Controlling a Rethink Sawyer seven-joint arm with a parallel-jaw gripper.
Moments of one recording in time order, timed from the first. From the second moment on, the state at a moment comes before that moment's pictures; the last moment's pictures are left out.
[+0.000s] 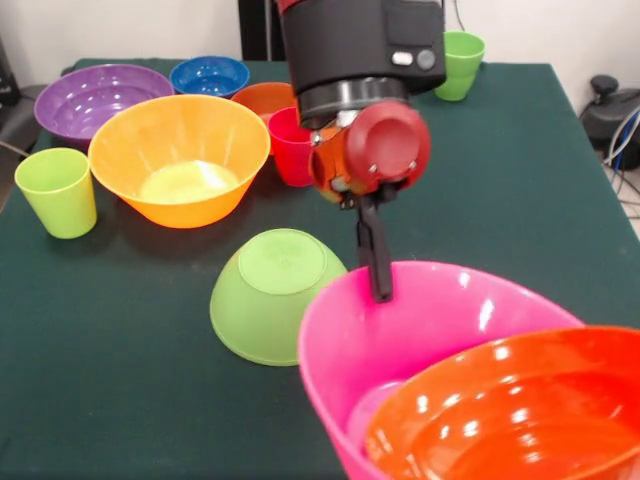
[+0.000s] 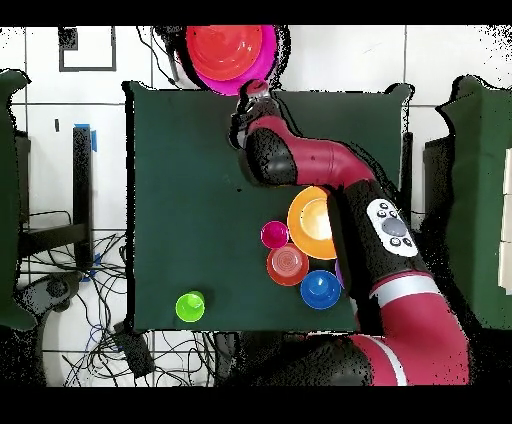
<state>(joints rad) -0.52 -0.52 0.46 1.48 -0.29 -0.05 2.91</state>
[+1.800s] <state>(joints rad) -0.91 -0.40 0.93 1.83 -0.49 -0.19 2.91</state>
